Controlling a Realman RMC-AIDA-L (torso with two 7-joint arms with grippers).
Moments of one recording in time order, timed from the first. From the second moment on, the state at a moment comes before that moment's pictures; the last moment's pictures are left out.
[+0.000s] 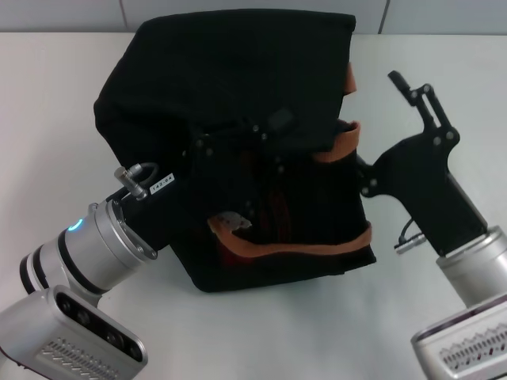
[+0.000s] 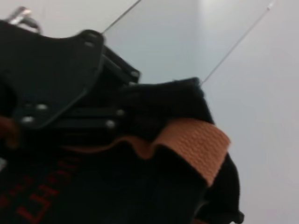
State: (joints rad) left arm -0.56 -2.08 0.14 -0.18 2.07 1.75 0.84; right arm 0.43 2.09 -0.12 0.45 -1.73 -1.60 -0.82
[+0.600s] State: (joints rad) left arm -0.57 -2.08 0.14 -0.18 2.07 1.76 0.84; right arm 0.42 2.09 -0.11 0.48 -1.78 -1.61 -0.76
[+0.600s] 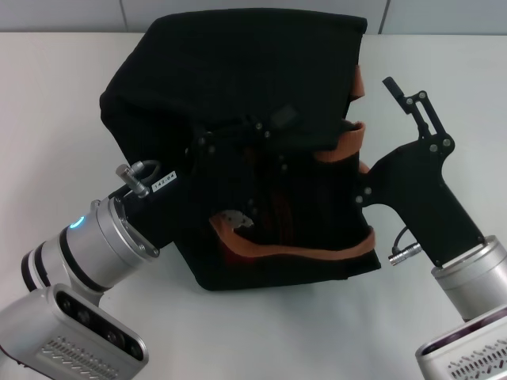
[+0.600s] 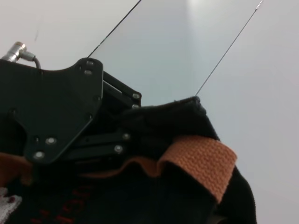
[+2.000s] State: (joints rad) left arm -0.58 -2.08 0.14 -0.19 2.07 1.76 0.84; right arm 0.47 2.09 -0.05 0.48 -1.82 -1.48 -0.84
